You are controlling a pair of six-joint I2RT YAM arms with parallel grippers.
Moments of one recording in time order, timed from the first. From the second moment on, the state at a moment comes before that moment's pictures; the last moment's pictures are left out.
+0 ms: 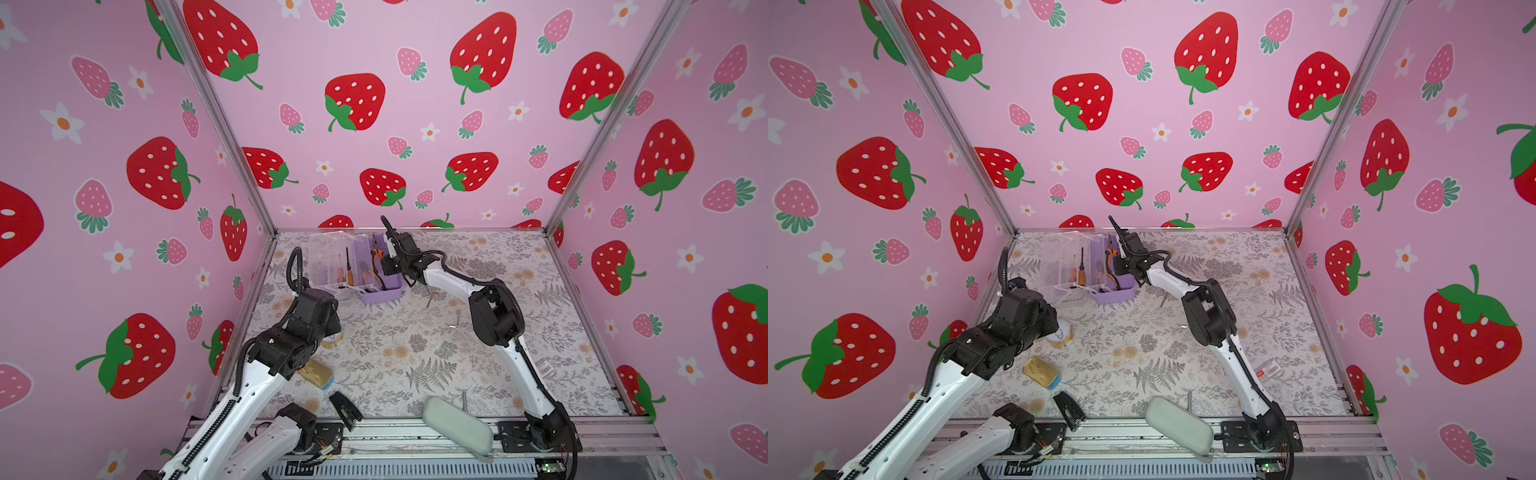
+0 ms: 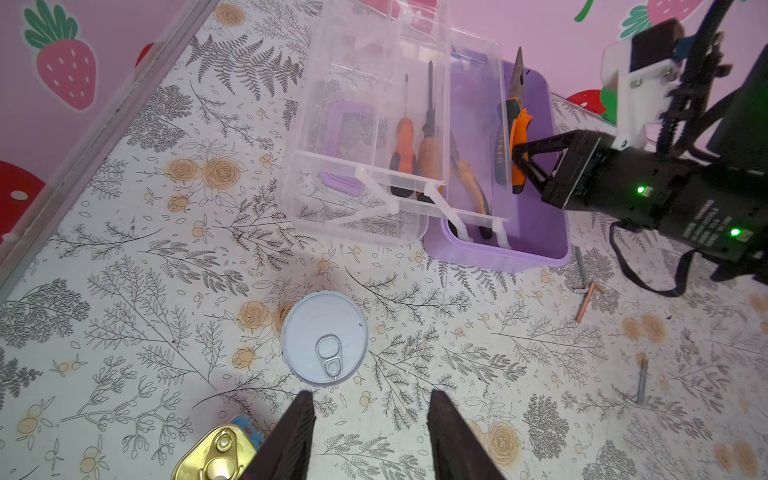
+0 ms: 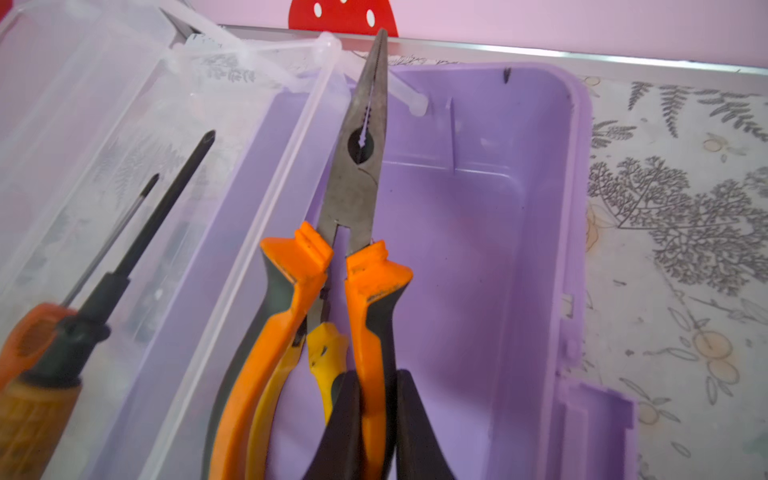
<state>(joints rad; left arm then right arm) -0.44 0.85 0.91 -0.88 -0.35 -0.67 0.76 2.51 2.14 -0.26 -0.03 0.31</state>
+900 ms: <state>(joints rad) -0.49 1.04 0.91 -0.84 -0.27 -0.71 0.77 2.04 1.53 -0.05 0.07 0.31</state>
